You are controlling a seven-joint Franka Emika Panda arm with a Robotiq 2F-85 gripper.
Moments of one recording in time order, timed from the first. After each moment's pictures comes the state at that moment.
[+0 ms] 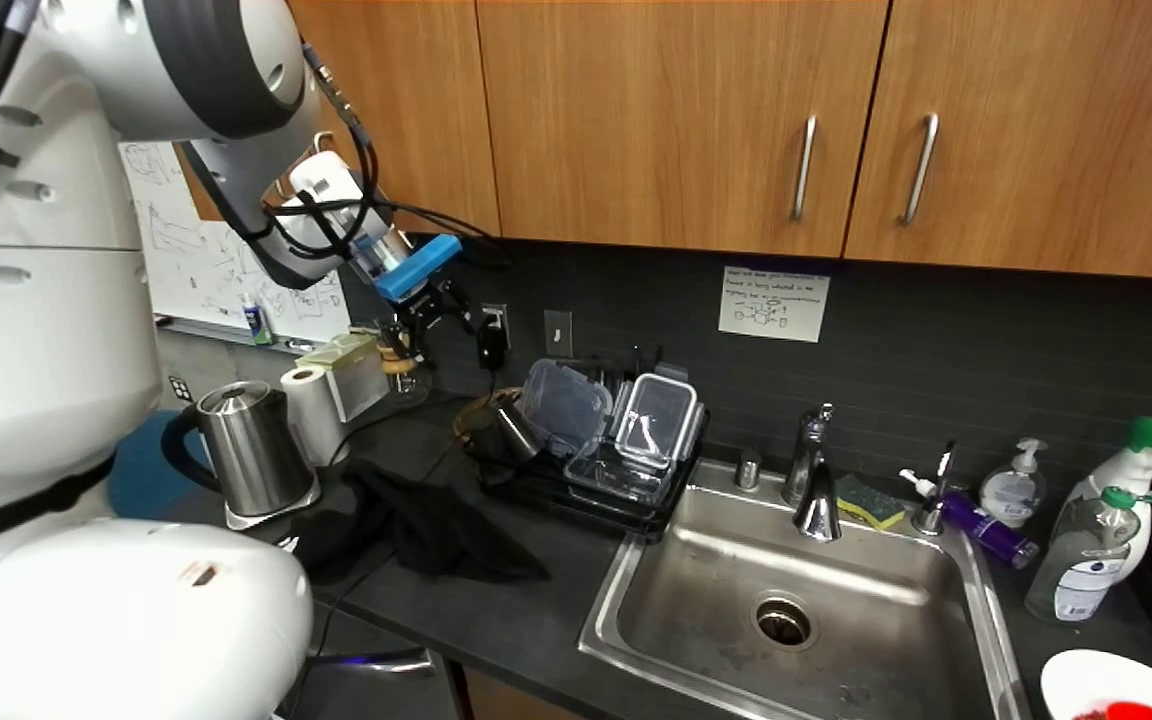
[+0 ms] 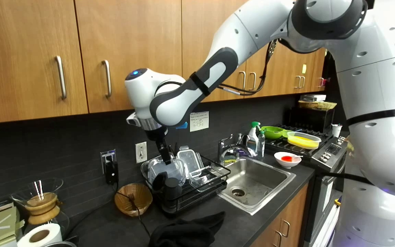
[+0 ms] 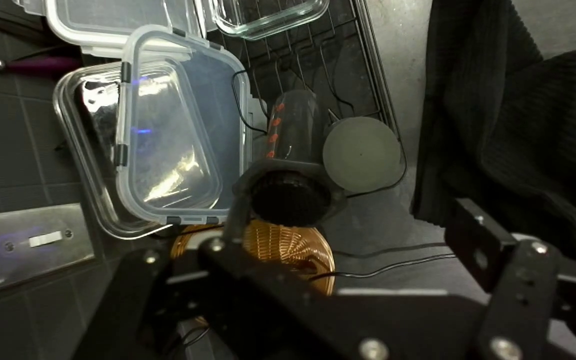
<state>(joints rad) 0.24 0.29 0.21 -1.93 -0.64 2.15 -0.36</state>
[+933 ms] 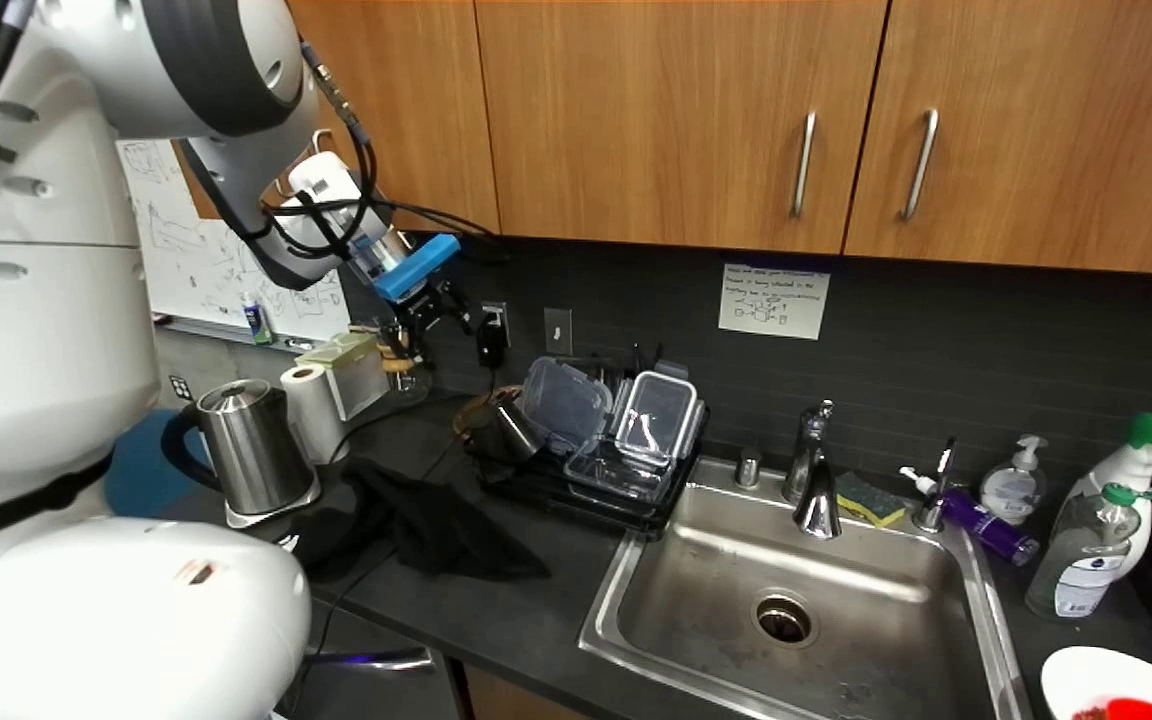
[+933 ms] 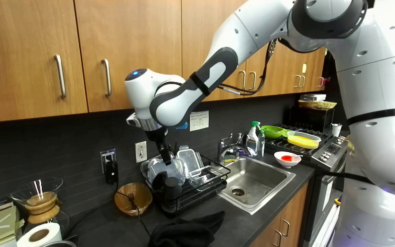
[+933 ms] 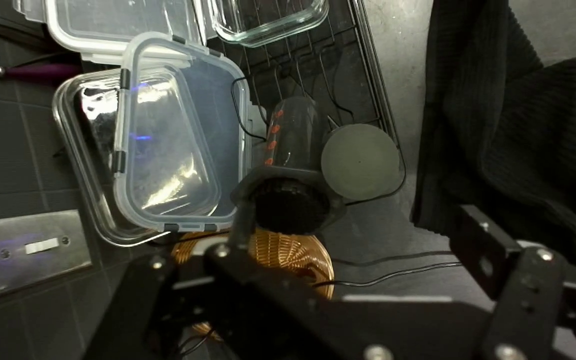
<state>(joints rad) 0.24 0.29 0.21 -1.93 -0.64 2.15 -0.36</state>
